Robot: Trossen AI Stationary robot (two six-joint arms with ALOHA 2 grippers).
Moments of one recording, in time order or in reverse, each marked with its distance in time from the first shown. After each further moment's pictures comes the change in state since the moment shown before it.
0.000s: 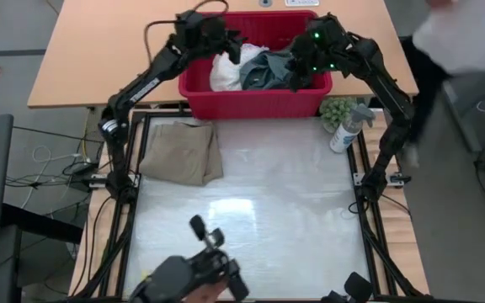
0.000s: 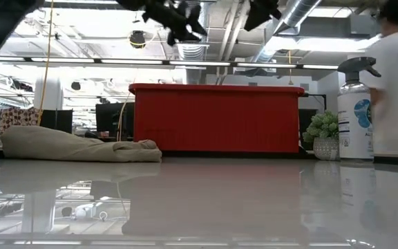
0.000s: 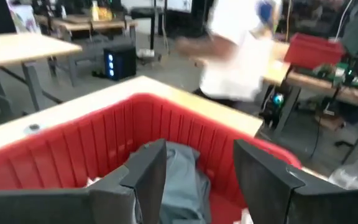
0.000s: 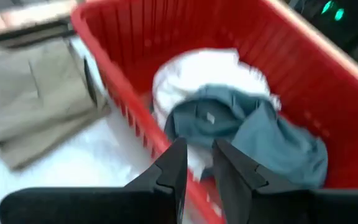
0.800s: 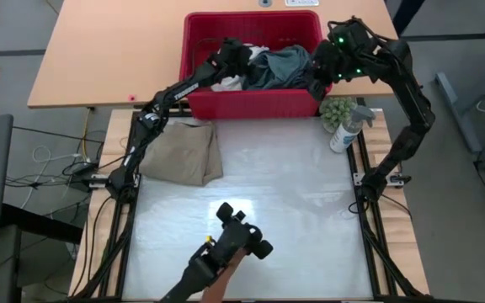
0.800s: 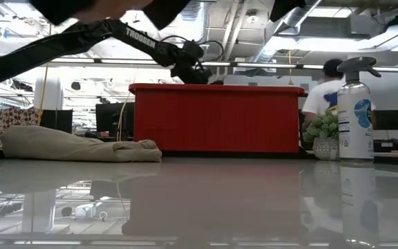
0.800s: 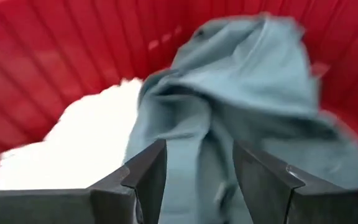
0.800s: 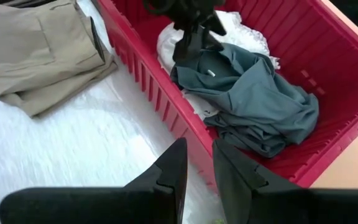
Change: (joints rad) left arm -0.005 0.464 0.225 -0.108 -0.256 0.148; right arm -0.003 -0.123 0.000 -0.223 0.001 0.004
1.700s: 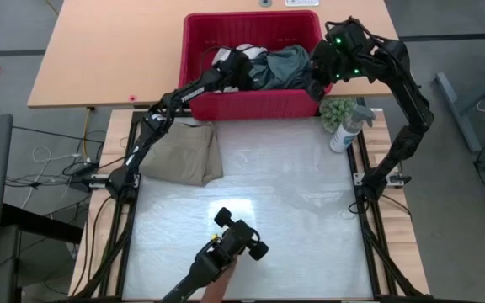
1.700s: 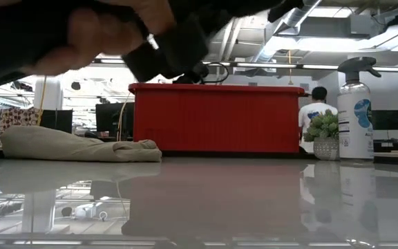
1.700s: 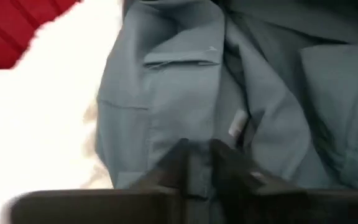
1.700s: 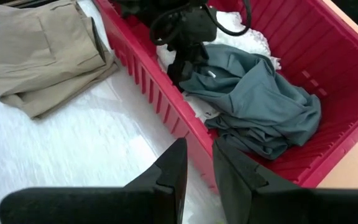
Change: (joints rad) left arm -0.006 0.092 0.008 -0.122 -0.051 -0.010; right arm 0.009 0.008 0.000 0.009 -0.001 0.003
